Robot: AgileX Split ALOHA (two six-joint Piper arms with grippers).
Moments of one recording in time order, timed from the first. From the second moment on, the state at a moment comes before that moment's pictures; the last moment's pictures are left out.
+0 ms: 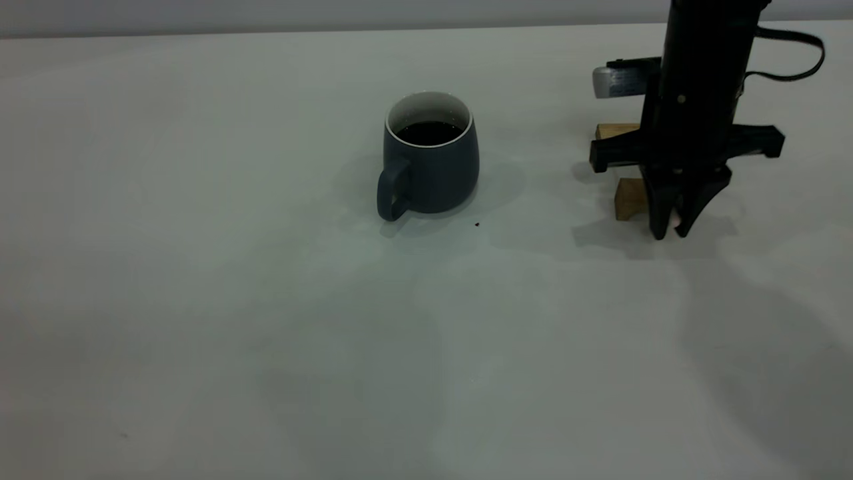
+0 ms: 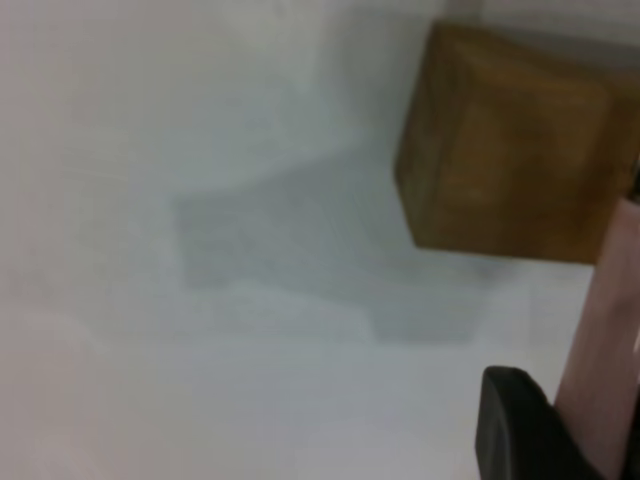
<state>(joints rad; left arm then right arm) -0.05 -0.02 -0.49 -0.08 1.13 0.05 0.27 2.41 -1.48 0.02 0.82 0.17</state>
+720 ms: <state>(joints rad) -0.05 -0.02 -0.49 -0.08 1.13 0.05 0.27 2.26 -1.48 1.26 1.04 -0.31</state>
